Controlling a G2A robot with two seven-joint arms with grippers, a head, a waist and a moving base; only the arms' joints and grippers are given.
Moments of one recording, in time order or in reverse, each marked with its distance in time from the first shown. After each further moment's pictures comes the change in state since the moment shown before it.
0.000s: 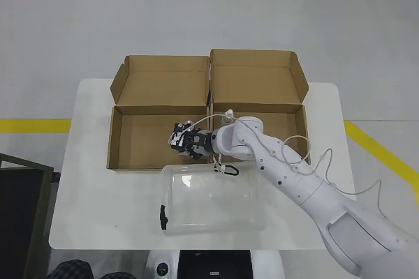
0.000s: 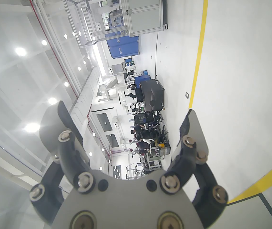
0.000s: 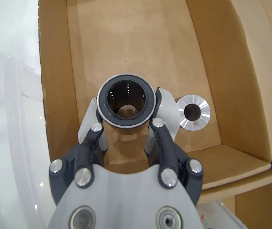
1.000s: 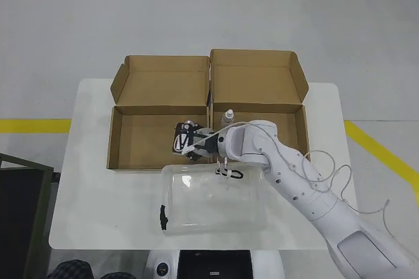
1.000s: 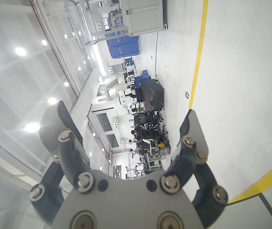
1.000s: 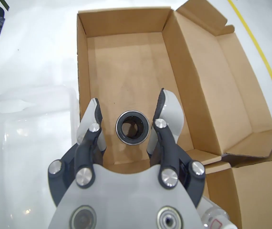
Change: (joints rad) left arm 0.000 0.000 0.000 0.000 0.000 0.000 0.000; right arm -0.181 0.078 0.215 -0.351 -0.080 -0.053 -0.031
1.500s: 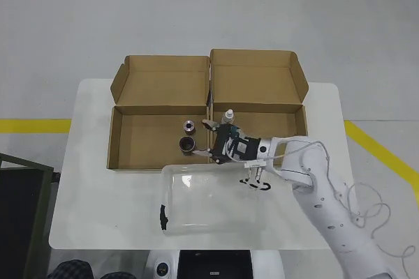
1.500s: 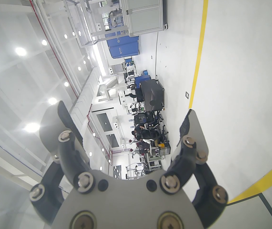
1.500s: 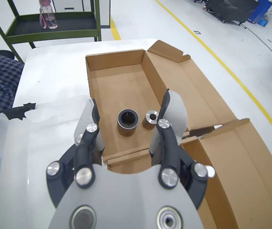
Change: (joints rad) left arm 0.000 0.000 0.000 0.000 0.000 0.000 0.000; right arm -0.315 0.099 0.339 -0.306 -0.014 -0.070 -0.121
